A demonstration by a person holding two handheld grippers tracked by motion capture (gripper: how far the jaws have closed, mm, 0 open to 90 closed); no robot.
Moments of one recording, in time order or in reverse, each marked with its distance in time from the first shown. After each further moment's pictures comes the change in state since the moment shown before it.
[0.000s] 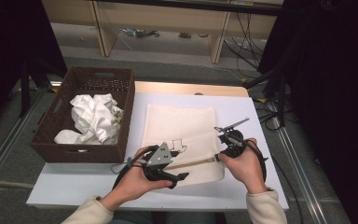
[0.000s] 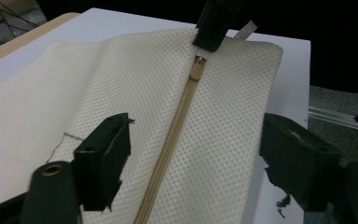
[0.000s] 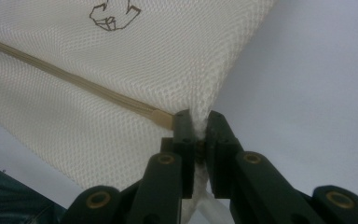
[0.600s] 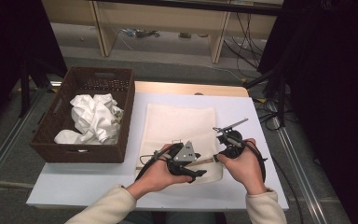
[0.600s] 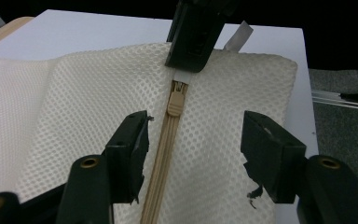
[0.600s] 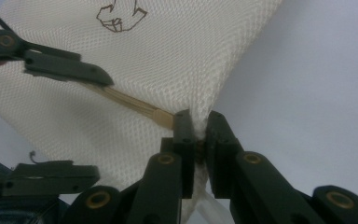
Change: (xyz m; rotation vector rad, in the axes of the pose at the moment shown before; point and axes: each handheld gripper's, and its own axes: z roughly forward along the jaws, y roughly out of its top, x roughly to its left) left arm 0.001 0.018 0.053 0.028 -0.010 0.096; right arm 0.001 -0.001 0.000 -0.018 0.004 -0.047
